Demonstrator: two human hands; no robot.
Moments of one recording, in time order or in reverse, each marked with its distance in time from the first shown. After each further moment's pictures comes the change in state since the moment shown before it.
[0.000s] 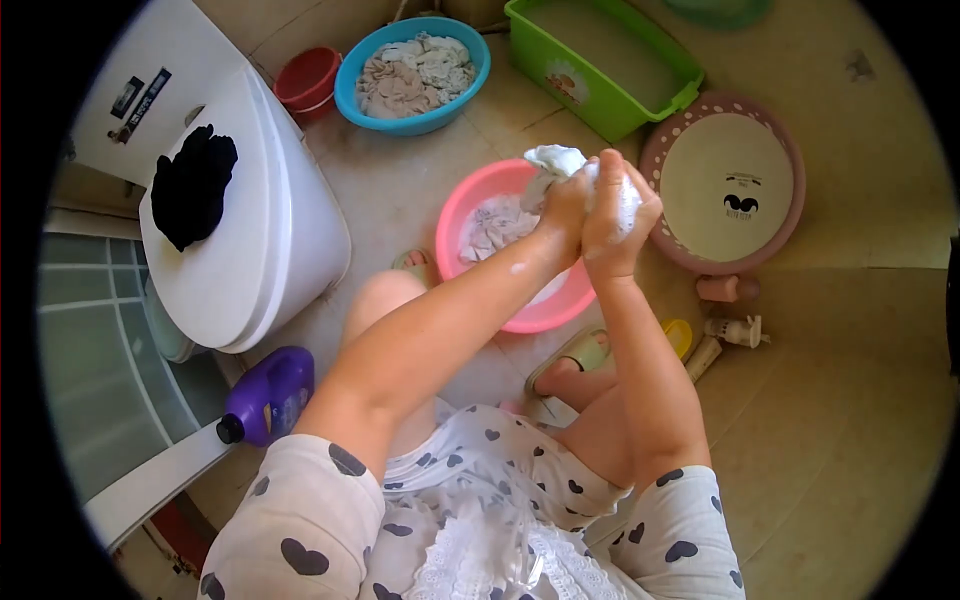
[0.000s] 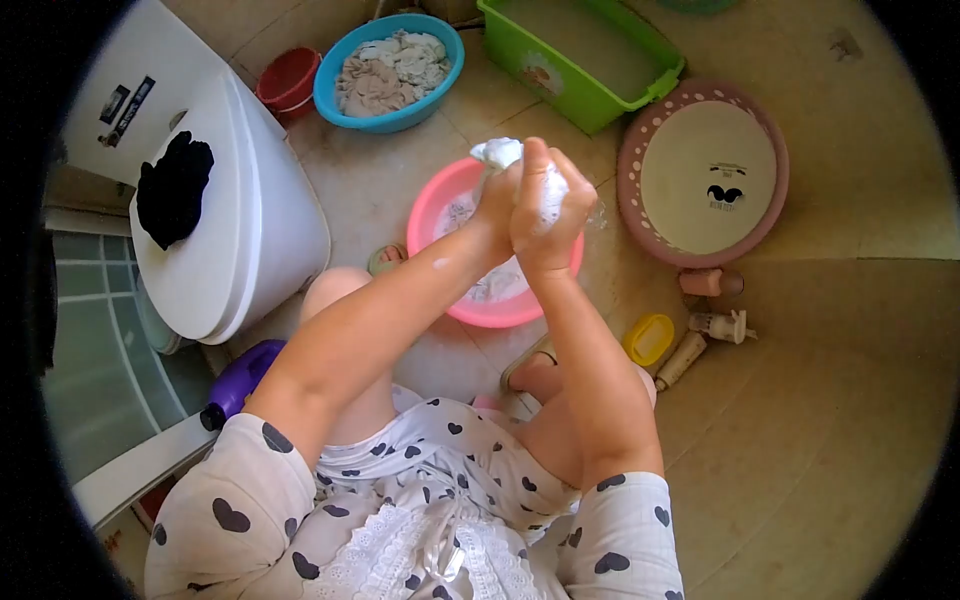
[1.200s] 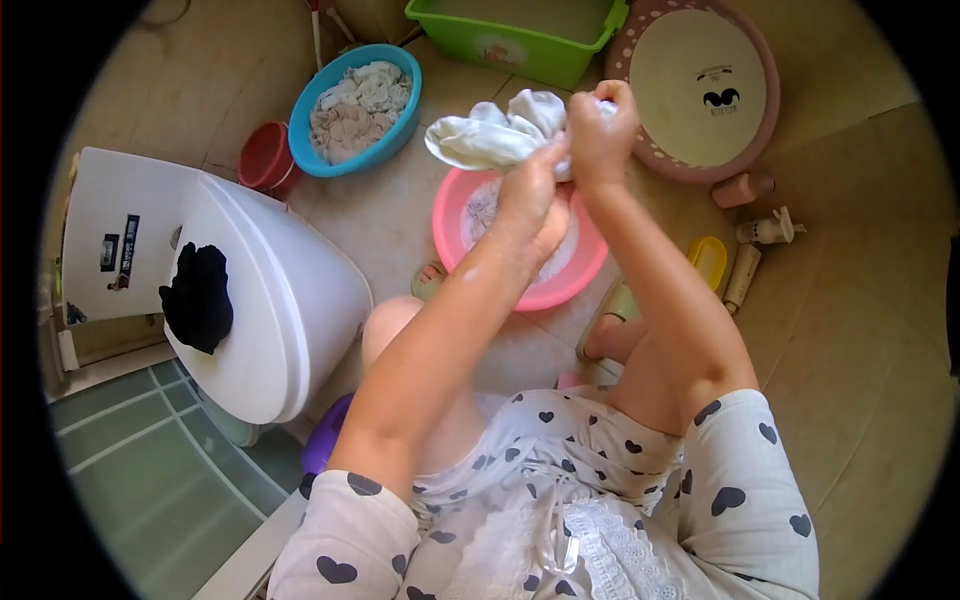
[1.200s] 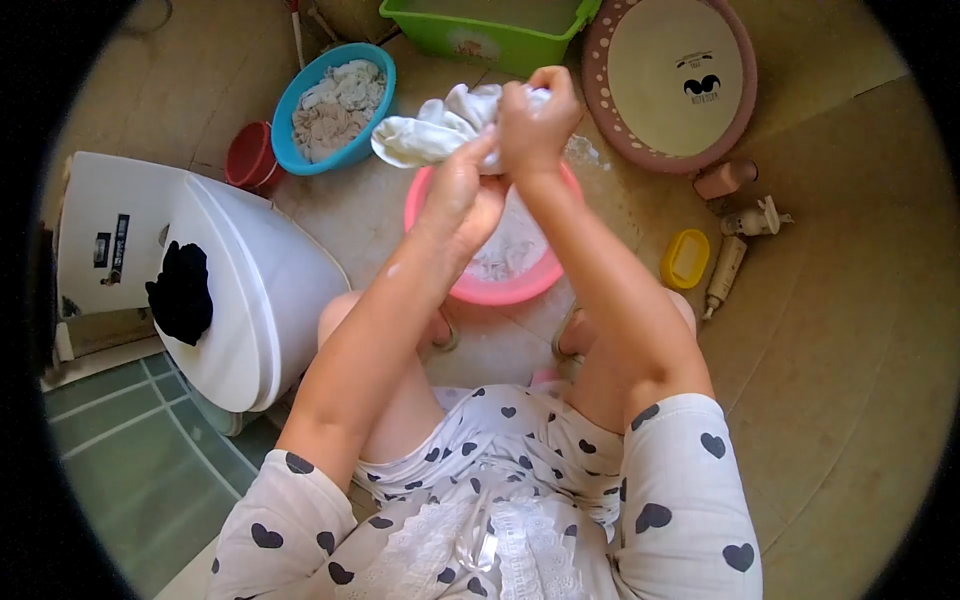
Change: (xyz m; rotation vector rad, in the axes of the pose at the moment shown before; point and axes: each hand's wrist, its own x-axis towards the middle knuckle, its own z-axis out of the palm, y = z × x) left_hand -0.020 0.007 0.035 -0.206 0.117 -0.133; right_hand 0.037 0.050 -0.019 0.064 0.439 0.147
